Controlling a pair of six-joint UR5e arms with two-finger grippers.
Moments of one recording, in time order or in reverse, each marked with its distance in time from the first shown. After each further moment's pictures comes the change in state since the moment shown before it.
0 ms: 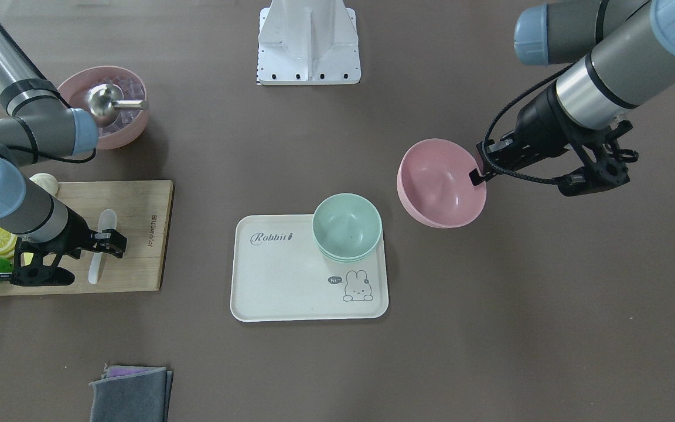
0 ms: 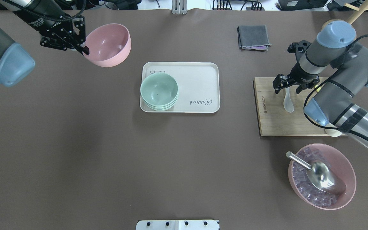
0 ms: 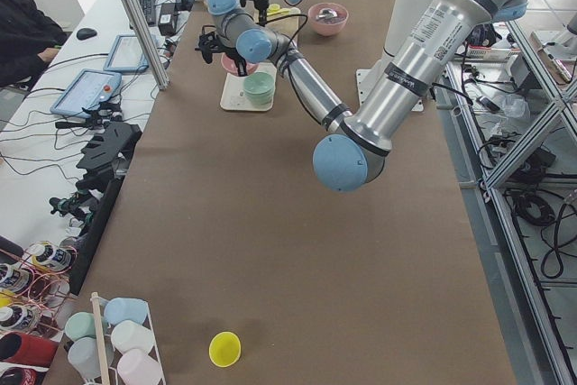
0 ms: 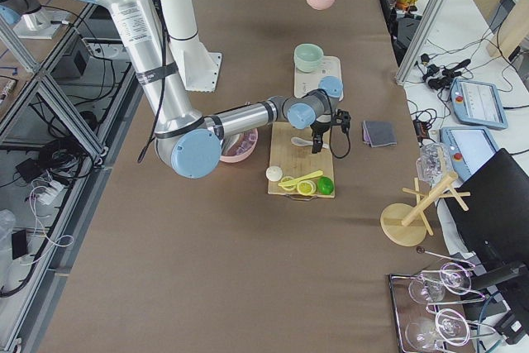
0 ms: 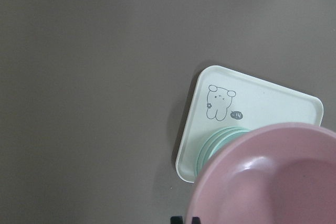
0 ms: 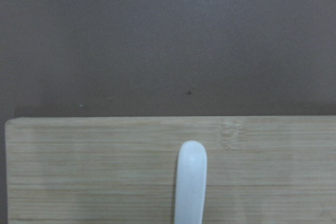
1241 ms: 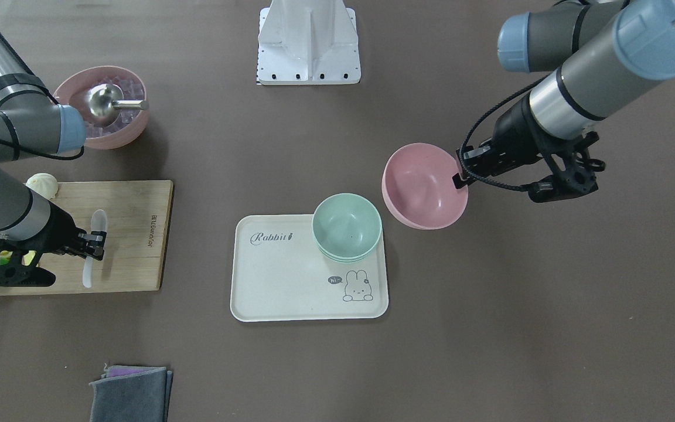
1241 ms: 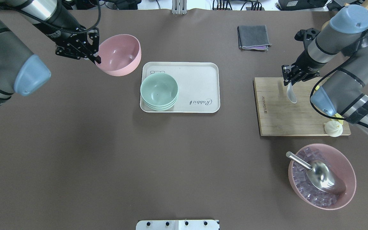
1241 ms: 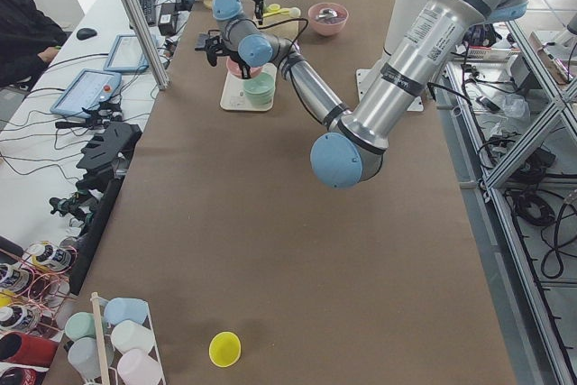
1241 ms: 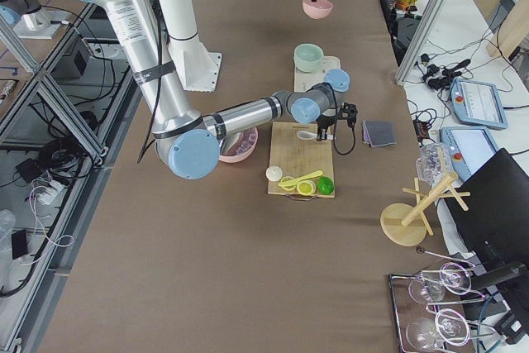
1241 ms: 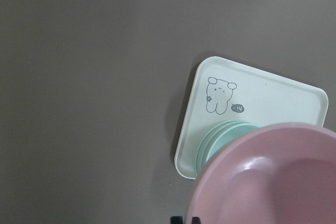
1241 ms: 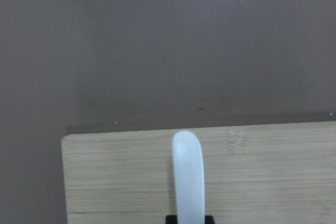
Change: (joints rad) left arm 0.083 -0.019 0.061 -0.085 0.057 -0.038; right arm 0.077 0.014 0.046 -0.010 0.084 0.017
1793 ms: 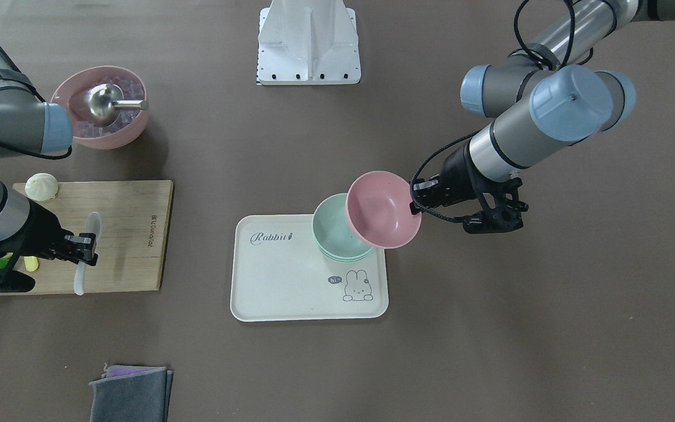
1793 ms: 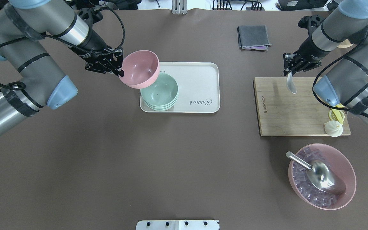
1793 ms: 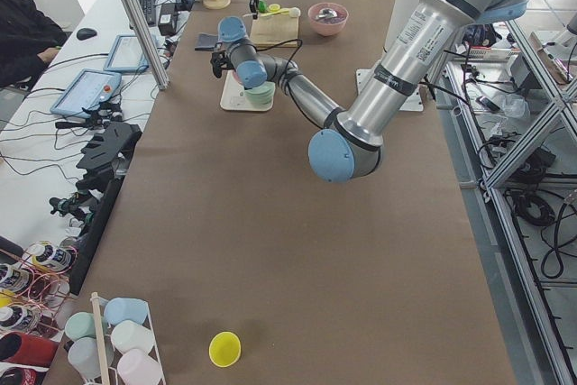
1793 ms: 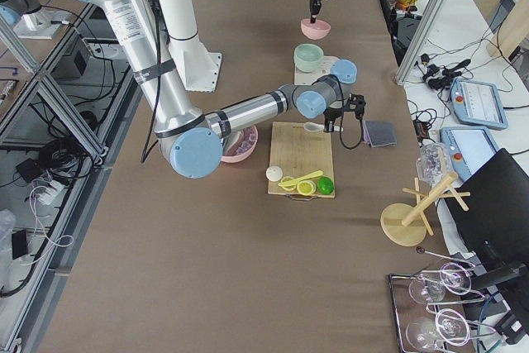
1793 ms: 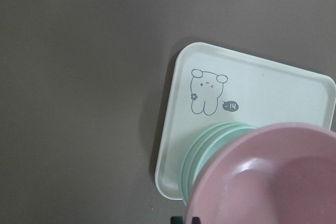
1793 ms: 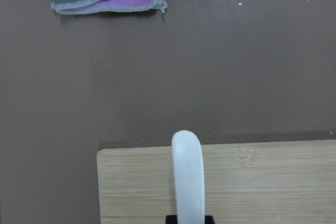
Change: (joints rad) left arm 0.089 -0.014 0.189 -0.323 0.027 -0.066; right arm 0.029 0.021 0.017 -0.001 0.018 0.001
